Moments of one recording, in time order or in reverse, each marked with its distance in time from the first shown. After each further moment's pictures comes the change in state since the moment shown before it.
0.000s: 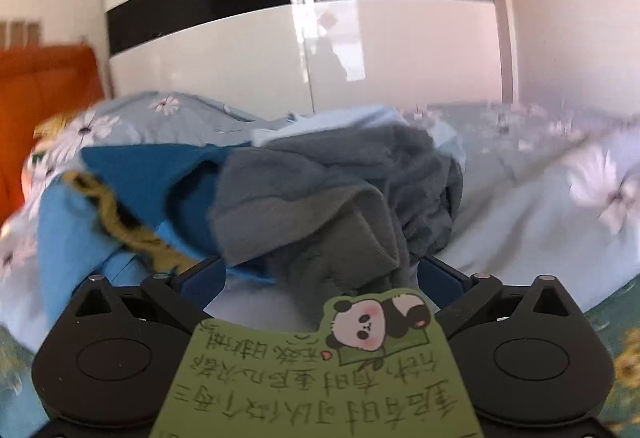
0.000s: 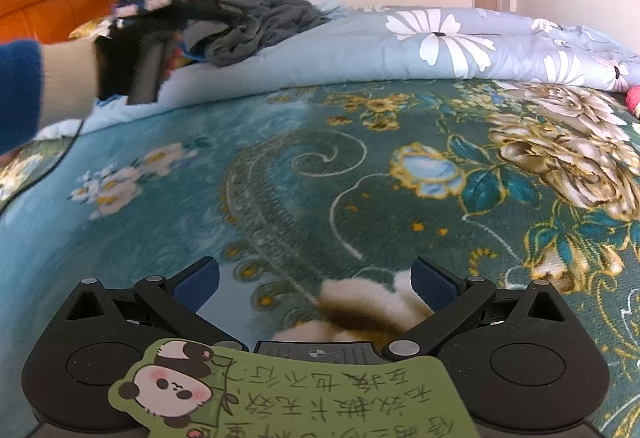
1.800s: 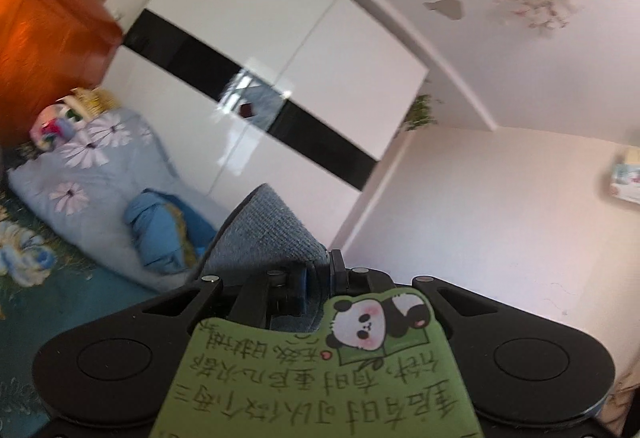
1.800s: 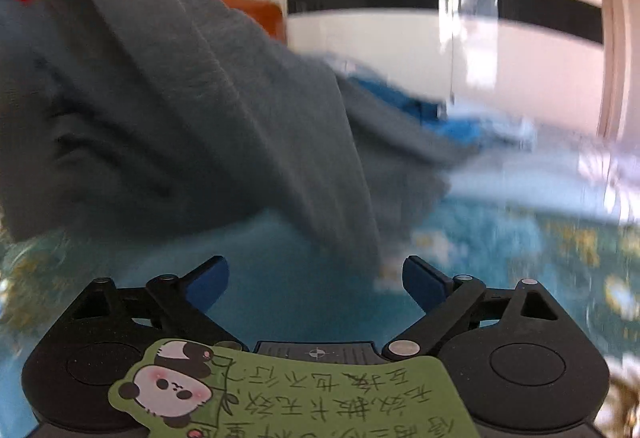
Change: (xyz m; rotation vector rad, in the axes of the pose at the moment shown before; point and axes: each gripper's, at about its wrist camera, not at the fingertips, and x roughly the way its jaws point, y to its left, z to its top) left arm -0.606 0.375 -0.087 -0.584 -0.326 -0.603; right arm -0.085 0.280 0.009 -0.276 -0.247 0.241
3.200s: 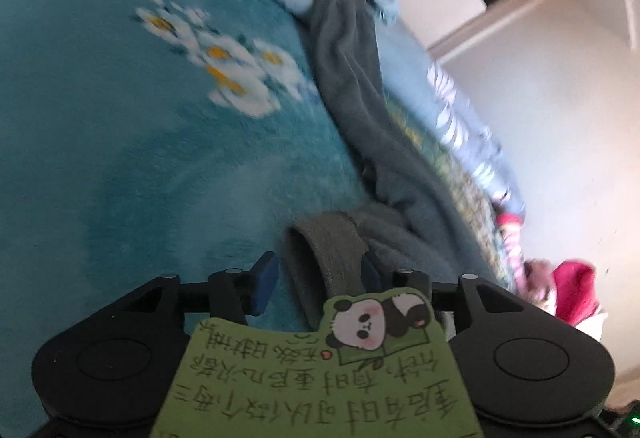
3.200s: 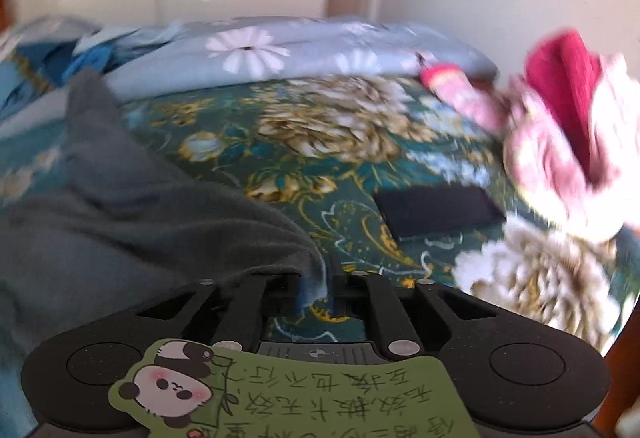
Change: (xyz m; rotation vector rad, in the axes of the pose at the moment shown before) left arm 0.283 0.113 -0.289 -0.369 0.690 0.207; right arm -0.193 -0.302 -0.119 0.286 0.310 -0.632
